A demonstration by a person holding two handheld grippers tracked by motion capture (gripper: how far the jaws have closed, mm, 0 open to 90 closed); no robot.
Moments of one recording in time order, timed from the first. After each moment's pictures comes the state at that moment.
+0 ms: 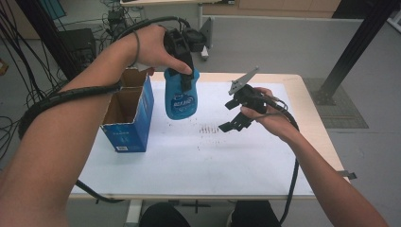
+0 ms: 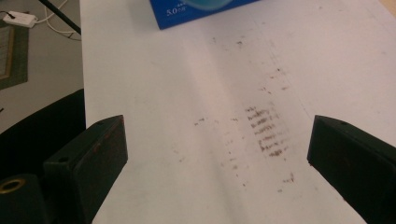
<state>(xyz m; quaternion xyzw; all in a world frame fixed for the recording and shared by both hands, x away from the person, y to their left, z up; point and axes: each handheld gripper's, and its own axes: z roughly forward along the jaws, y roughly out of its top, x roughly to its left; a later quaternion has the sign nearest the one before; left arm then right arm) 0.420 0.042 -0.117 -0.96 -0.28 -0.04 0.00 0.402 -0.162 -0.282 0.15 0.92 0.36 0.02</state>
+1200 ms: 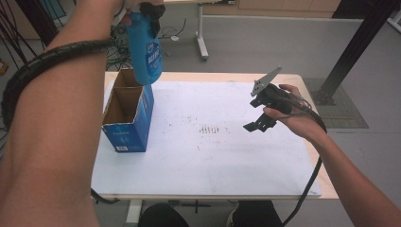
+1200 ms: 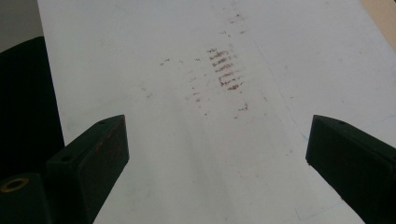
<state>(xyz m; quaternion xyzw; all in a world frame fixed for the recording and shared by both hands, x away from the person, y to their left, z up) 0.451 0.120 -0.013 -0.77 -0.63 -0.09 -0.04 0.391 -0.211 -0.266 0.16 0.94 0.28 0.07</state>
